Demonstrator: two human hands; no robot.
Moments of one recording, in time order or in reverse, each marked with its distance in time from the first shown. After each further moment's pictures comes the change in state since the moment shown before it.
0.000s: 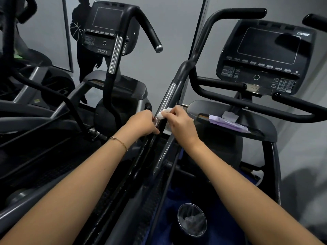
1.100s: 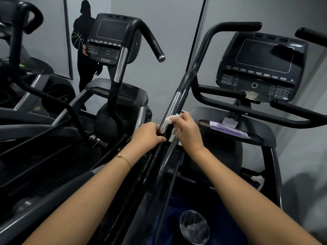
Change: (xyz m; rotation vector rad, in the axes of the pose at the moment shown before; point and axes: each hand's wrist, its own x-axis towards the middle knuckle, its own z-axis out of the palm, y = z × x) left_hand -0.015 -0.016 0.010 -0.110 0.128 0.100; right_hand 0.000 -0.009 0.005 0.075 0.105 0.116
